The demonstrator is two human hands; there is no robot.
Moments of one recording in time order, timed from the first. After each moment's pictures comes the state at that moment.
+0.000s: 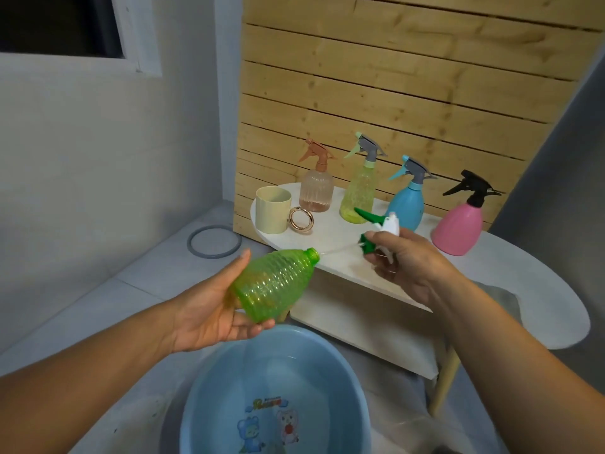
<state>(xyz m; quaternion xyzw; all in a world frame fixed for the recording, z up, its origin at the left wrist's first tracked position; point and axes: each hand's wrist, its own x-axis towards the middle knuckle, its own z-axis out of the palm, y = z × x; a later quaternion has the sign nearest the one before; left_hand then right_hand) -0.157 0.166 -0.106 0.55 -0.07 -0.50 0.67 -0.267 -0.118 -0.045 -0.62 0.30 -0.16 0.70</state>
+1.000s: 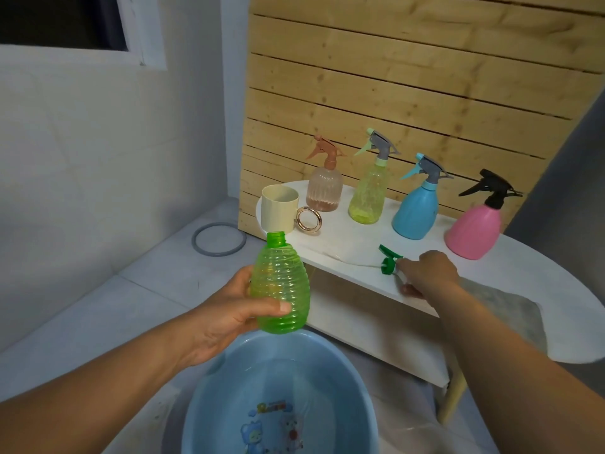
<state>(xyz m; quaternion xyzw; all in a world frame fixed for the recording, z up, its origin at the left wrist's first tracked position) -0.158 0.153 -0.125 0.63 -0.18 -0.37 0.66 -0.233 -0.194 -0.106 -0.80 0.52 -0.11 0.29</state>
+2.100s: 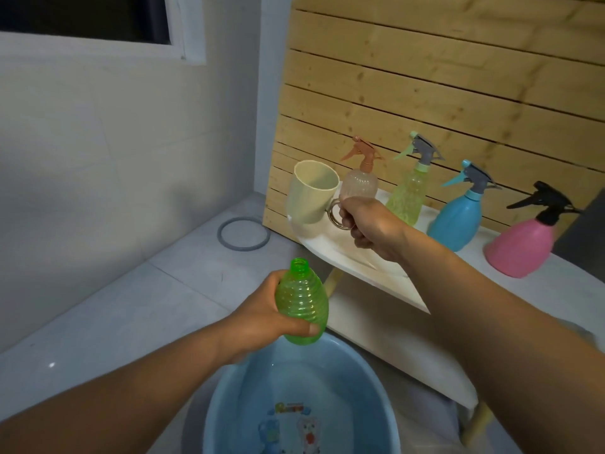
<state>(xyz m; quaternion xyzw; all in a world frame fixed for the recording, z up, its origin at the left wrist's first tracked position) -0.148 0.153 -0.152 0.73 -0.20 -0.28 0.60 -0.124 -0.079 -0.045 -0.80 0.19 -0.04 0.57</state>
